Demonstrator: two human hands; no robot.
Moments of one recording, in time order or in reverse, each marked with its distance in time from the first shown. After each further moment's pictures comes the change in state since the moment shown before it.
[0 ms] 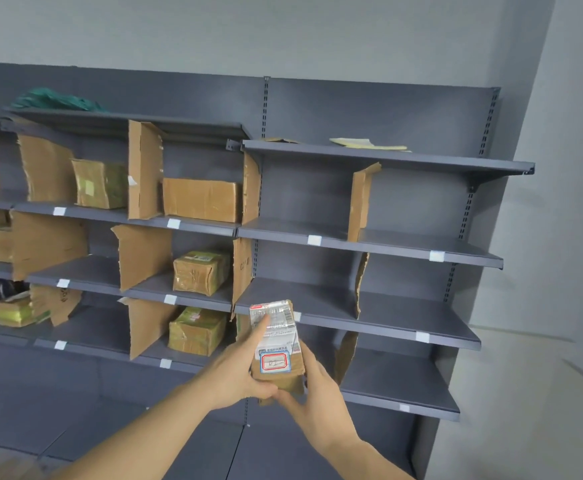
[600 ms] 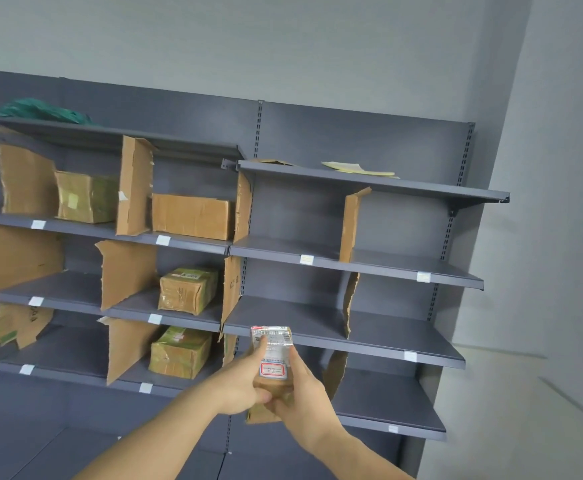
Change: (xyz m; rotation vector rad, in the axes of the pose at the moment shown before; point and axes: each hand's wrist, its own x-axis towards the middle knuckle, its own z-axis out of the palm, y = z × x) left_hand 0.026 -0.007 -0.020 0.106 -0.123 -0.080; right_hand 0.036 -0.020 0.014 0.003 -0.080 0.075
